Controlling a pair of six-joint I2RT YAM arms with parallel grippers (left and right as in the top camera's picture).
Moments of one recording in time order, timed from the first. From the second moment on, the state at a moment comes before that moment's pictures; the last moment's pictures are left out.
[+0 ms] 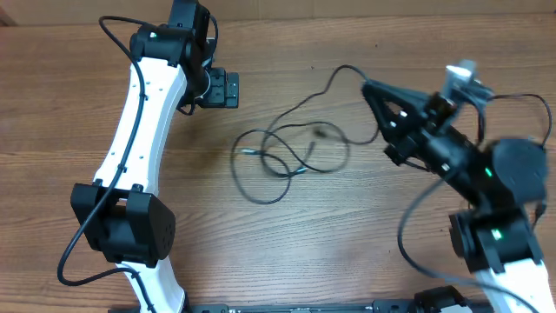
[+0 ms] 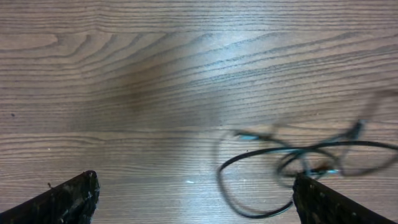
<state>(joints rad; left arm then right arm) -0.17 1.97 1.97 -1.32 0.02 -0.19 0.21 0.90 0.92 0.20 -0.57 0.60</state>
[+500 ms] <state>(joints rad) -0.17 1.97 1.97 -1.32 0.13 -0.19 0.20 0.89 1.17 0.31 -0.41 0.59</state>
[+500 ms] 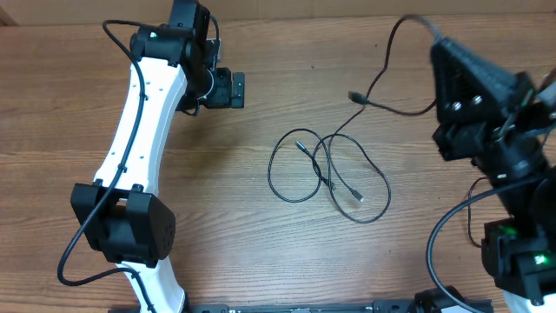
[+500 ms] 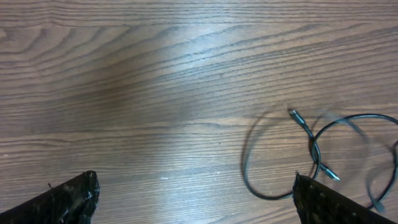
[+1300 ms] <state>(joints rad) -0.17 1.97 1.97 -1.33 0.16 -0.19 0.02 1.26 1.45 0.25 -0.27 0.43</state>
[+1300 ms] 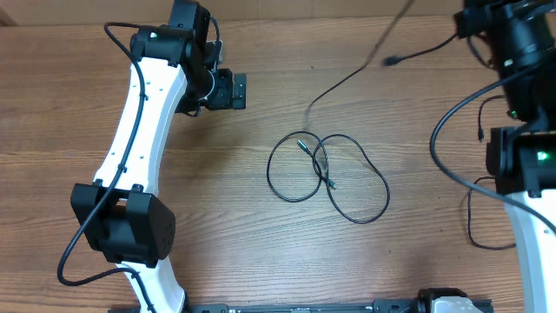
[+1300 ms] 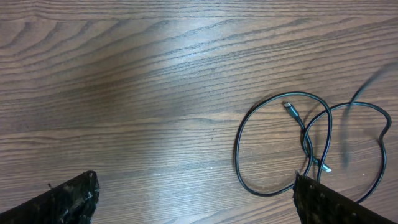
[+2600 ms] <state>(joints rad) -0.17 1.97 1.97 -1.33 0.16 -0.19 -0.77 1.74 1.45 0.11 -0.06 0.37</state>
